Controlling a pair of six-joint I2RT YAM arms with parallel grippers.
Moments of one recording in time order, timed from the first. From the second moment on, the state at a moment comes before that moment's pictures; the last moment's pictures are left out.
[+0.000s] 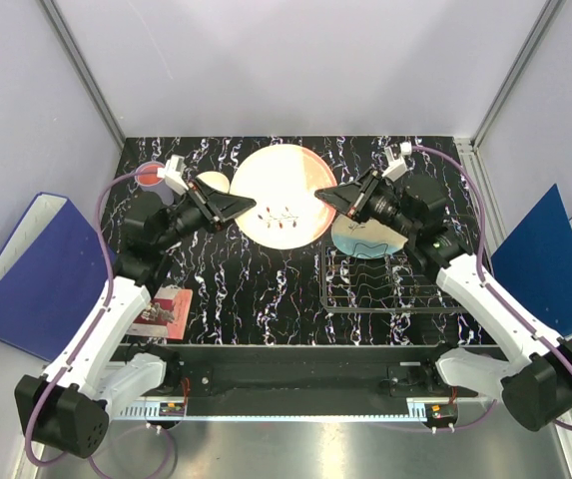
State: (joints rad) left arm -0.28 0.96 0.82 0.13 0.59 -1.19; right arm 0.48 1.13 0.96 0.12 -0.39 1.00
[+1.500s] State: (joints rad) left arm -0.33 0.53 0.95 -0.61 -0.38 -0.79; right arm 0.78 1.92 1.40 0.02 -0.41 0.88
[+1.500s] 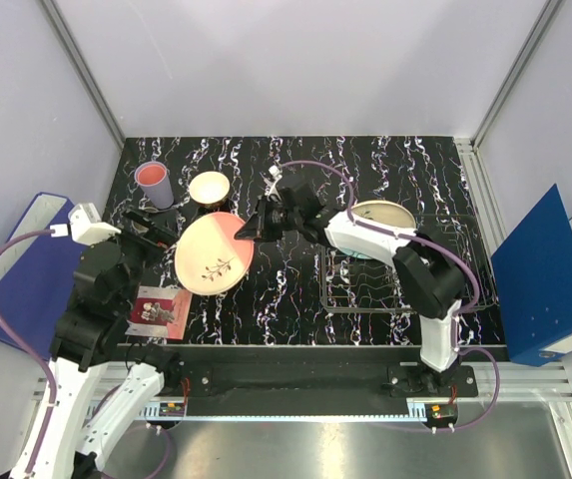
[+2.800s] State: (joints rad) left arm -0.35 0.58 0.87 -0.54 -0.30 -0.78; right arm 0.72 2.16 1.49 -0.03 -0.40 0.87
